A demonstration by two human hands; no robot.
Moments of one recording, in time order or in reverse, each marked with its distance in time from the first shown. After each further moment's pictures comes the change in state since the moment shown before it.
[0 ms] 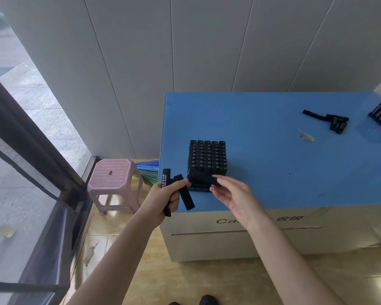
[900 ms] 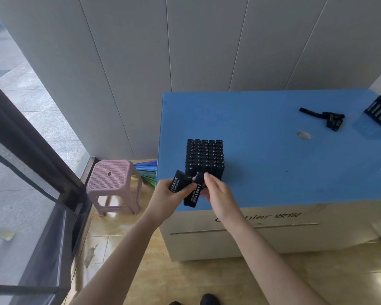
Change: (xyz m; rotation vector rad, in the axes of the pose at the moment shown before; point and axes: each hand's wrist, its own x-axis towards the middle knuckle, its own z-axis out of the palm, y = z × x) left_hand -0.008 -0.004 0.014 0.441 0.036 0.350; right_hand -0.007 0.020 0.027 -0.671 0.005 -0.290
